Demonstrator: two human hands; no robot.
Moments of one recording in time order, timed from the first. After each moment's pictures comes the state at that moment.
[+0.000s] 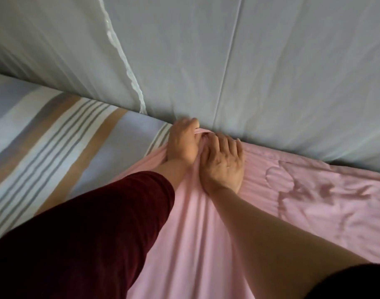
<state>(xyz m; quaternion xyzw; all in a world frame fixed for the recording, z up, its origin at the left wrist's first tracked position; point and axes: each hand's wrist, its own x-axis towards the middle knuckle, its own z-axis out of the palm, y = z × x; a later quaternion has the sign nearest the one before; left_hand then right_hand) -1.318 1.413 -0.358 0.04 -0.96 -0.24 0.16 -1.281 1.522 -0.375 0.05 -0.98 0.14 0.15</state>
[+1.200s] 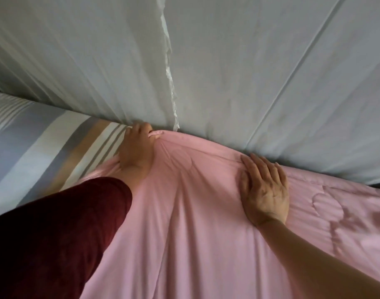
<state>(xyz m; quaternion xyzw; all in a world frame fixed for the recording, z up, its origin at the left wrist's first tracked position) -1.339 1.211 -0.351 0.13 -0.98 -0.13 0.12 -1.283 1.514 -0.372 0.06 -0.97 0.12 0.19</state>
